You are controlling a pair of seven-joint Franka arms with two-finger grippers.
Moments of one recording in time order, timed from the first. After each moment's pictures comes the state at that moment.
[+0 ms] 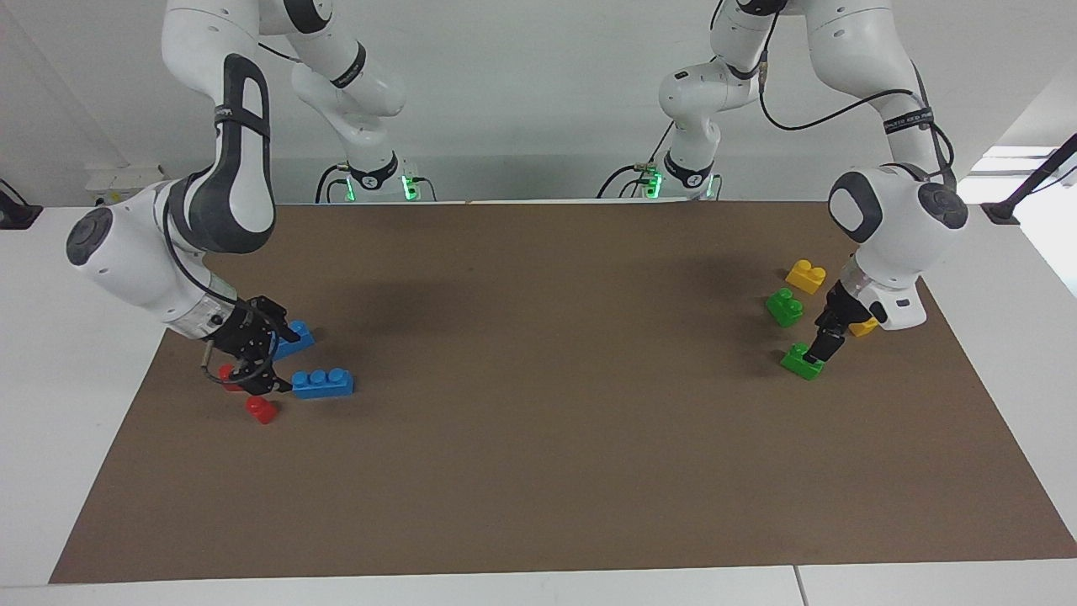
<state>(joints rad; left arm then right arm) 0.23 0.22 -0.14 -1.98 -0.04 2.23 -0.78 -0.27 0.34 0.15 -1.74 0.28 1.99 1.23</state>
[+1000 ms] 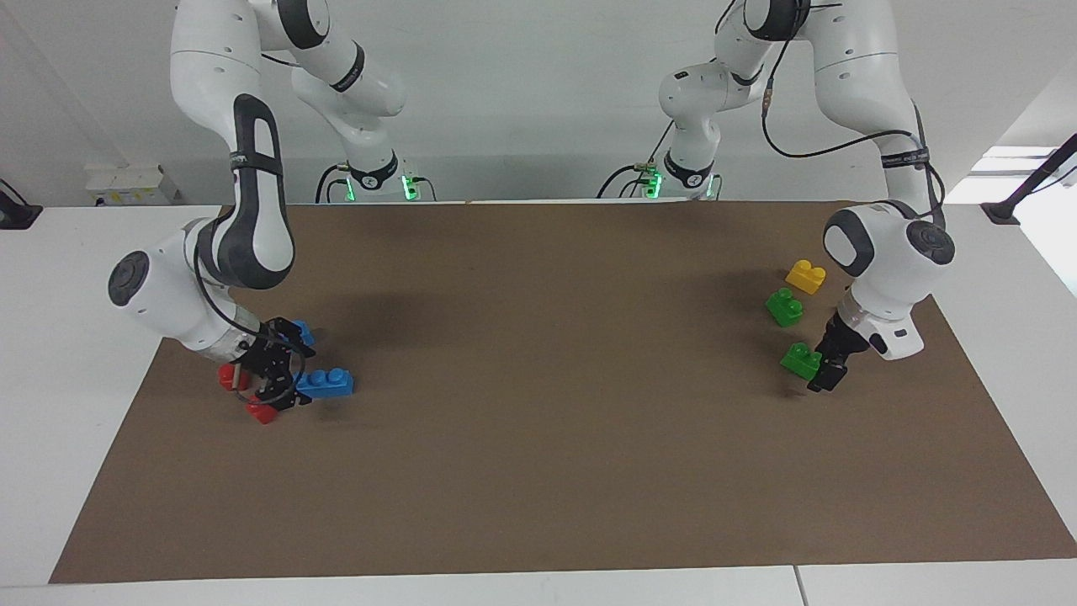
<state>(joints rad) 0.23 0.34 -0.13 -1.97 -0.03 2.39 -0.84 -0.27 0.40 0.15 -1.81 0.28 2.09 1.16</state>
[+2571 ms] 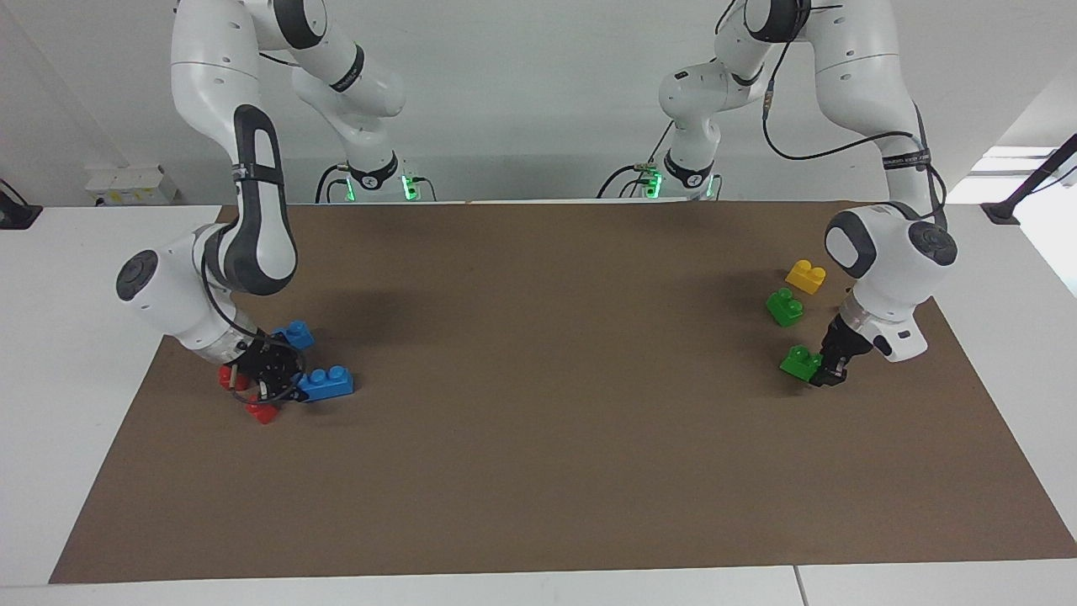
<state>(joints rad) 0.23 0.34 -0.13 -1.94 -0.03 2.35 -0.87 -0.29 0.40 0.15 -1.88 0.29 2.24 1.02</state>
